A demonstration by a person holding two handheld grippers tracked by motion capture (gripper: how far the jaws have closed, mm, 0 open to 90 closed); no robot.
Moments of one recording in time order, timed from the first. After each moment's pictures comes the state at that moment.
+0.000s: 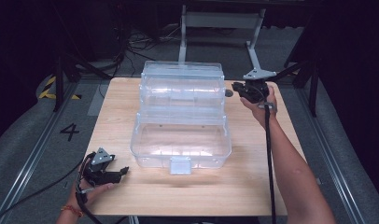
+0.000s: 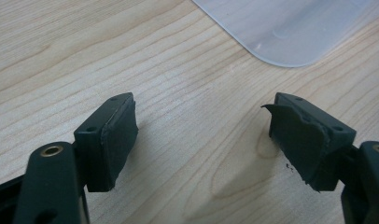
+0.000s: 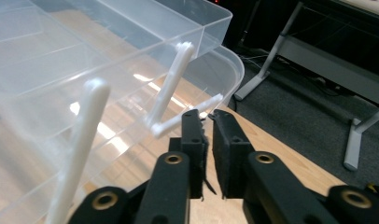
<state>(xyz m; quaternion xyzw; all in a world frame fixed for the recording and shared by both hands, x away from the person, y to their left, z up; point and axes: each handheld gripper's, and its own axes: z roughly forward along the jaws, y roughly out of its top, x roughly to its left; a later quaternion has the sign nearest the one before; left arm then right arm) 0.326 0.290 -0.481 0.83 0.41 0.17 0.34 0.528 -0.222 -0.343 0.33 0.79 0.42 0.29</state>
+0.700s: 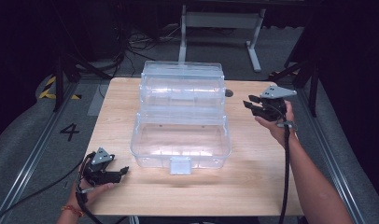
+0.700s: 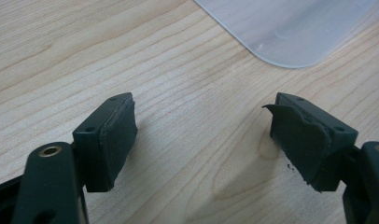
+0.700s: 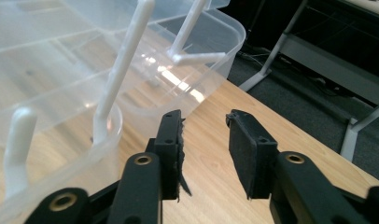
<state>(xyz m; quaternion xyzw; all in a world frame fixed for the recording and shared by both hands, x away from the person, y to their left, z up) 0.327 0.290 -0.481 0.83 0.42 0.17 0.34 0.469 -0.262 -0.353 0.31 0.80 0.41 0.30</state>
